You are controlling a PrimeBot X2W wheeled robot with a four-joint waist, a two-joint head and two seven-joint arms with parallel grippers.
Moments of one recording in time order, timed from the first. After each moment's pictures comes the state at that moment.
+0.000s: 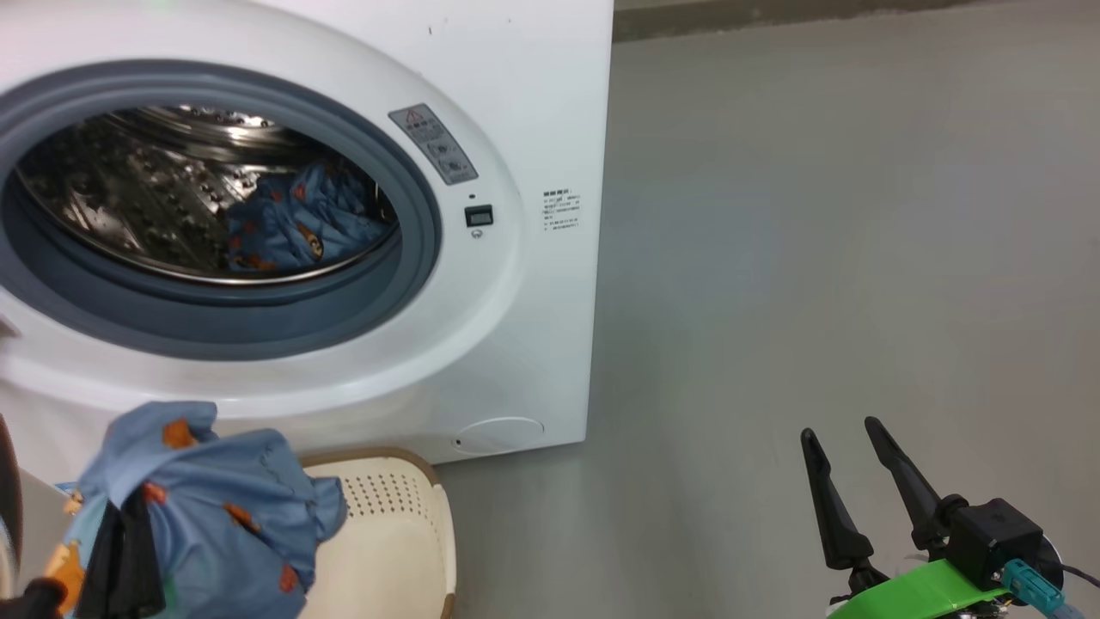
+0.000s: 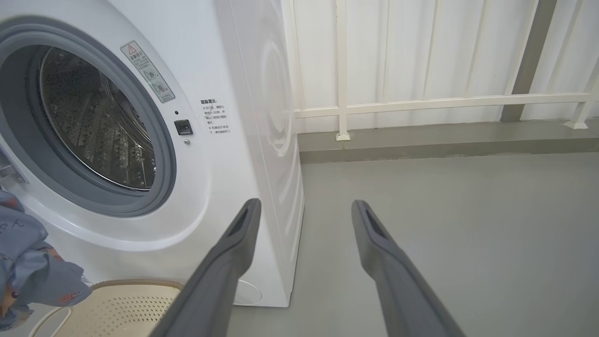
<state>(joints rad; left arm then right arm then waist) 0.09 0.08 0.16 0.03 -0.27 -0.11 -0.26 0.02 -0.05 0.01 0.04 0.17 0.13 -0.21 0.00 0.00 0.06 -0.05</state>
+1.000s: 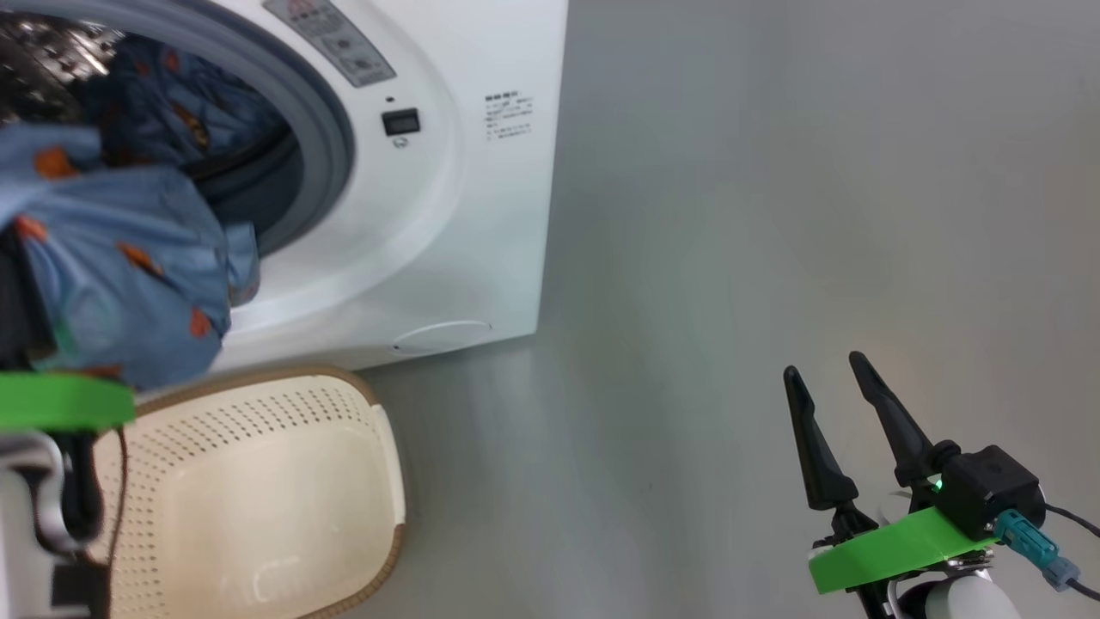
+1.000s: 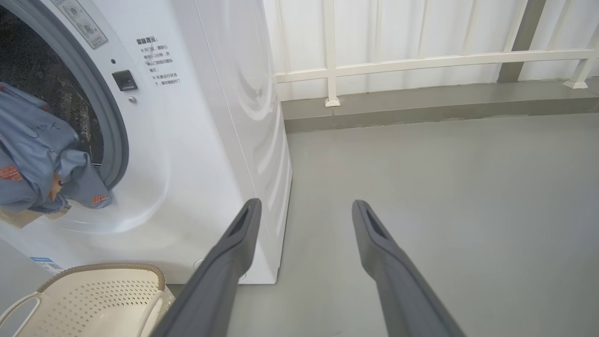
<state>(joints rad) -0.43 0.19 0.17 0.24 -0.27 -0.13 -0.26 -0.09 -0.05 0.04 0.05 0.18 0.13 -0.24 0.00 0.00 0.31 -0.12</state>
